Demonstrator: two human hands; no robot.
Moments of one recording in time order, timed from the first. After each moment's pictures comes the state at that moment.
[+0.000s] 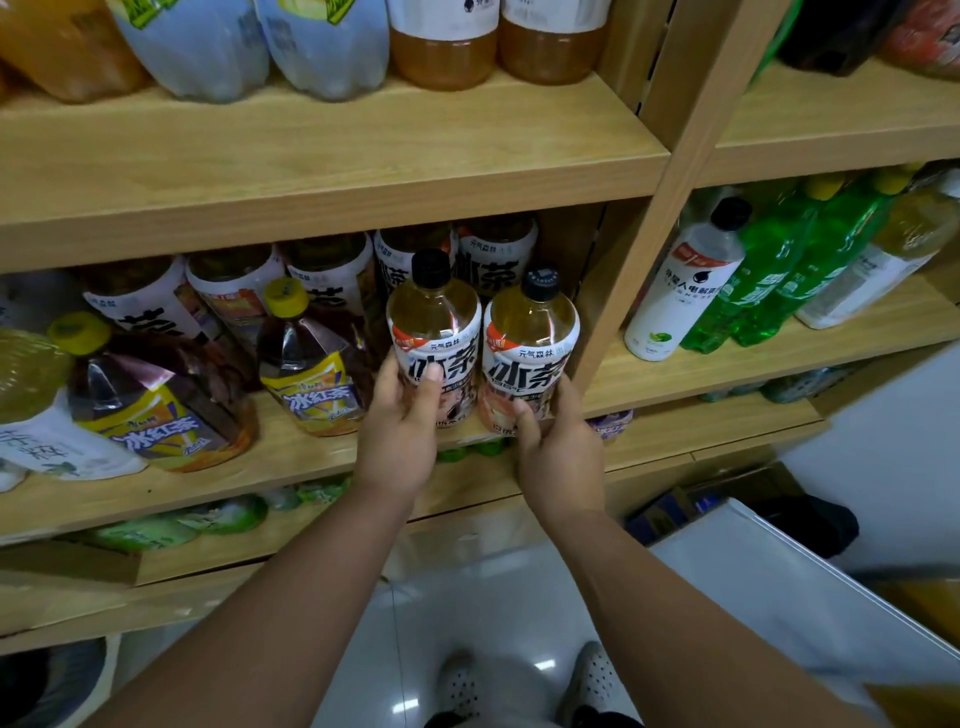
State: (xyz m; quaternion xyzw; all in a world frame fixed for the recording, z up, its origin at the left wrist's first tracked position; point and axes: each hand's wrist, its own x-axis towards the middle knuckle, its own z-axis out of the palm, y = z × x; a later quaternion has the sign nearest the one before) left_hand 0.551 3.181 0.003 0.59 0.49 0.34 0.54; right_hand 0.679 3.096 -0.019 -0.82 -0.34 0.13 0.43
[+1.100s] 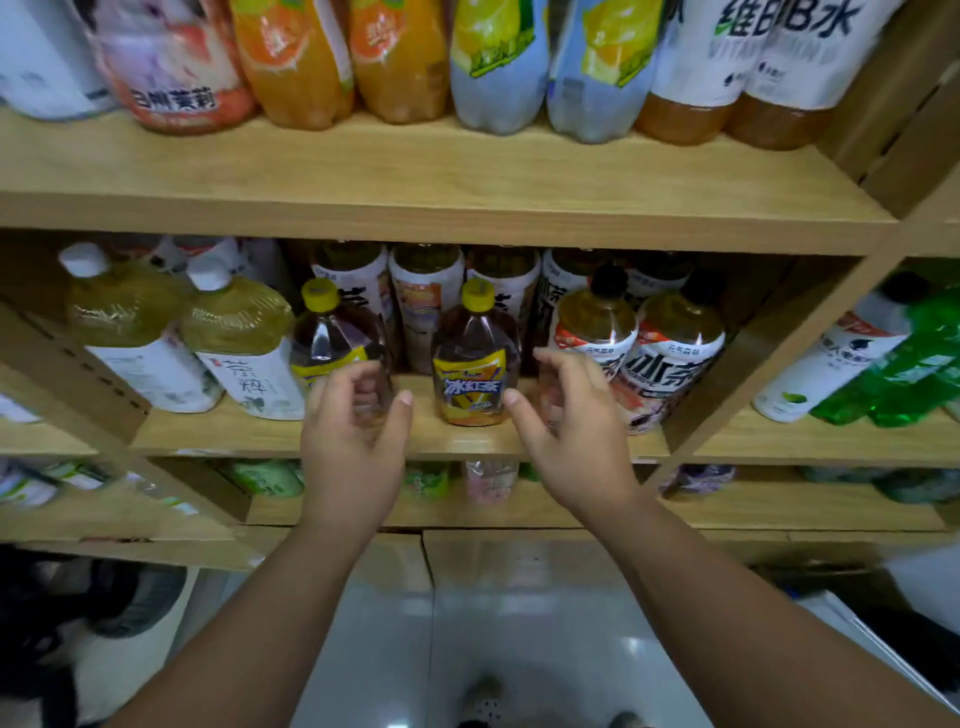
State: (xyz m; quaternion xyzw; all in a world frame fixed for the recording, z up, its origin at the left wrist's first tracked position) left_hand 0.395 3.183 0.035 0.62 0.58 0.46 0.26; right_hand 0.595 3.142 0.045 -0.69 -0.58 0.12 0.42
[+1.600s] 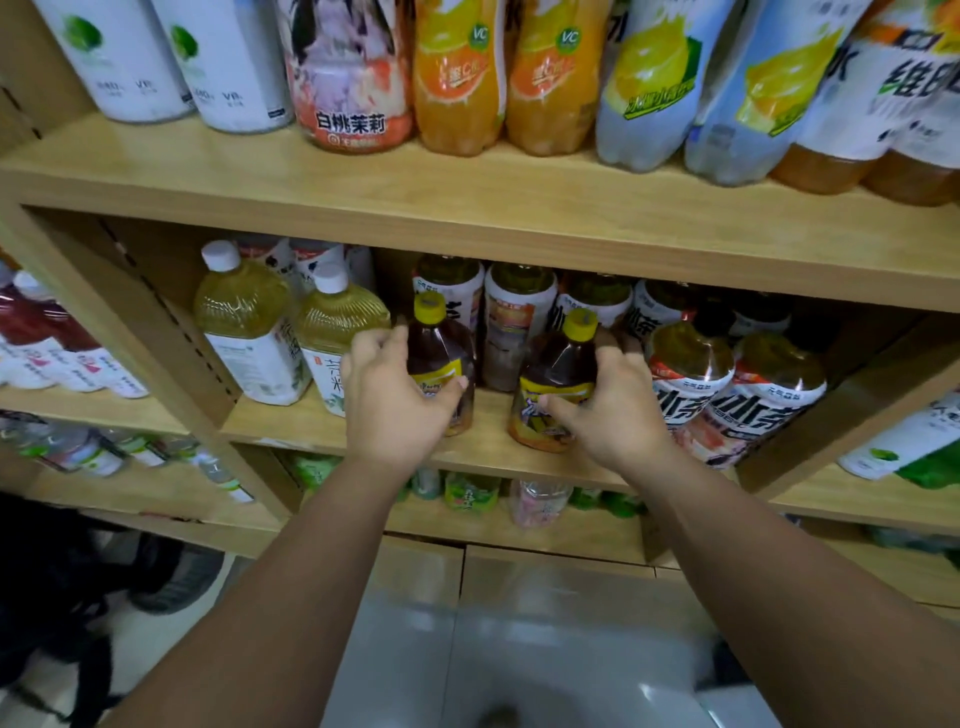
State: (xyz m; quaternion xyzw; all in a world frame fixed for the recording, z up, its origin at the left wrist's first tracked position) left_hand 0.348 3.240 0.051 0.65 0.65 0.35 0.19; right_hand 0.566 3.206 0.063 -0.76 -0.57 0.16 0.26
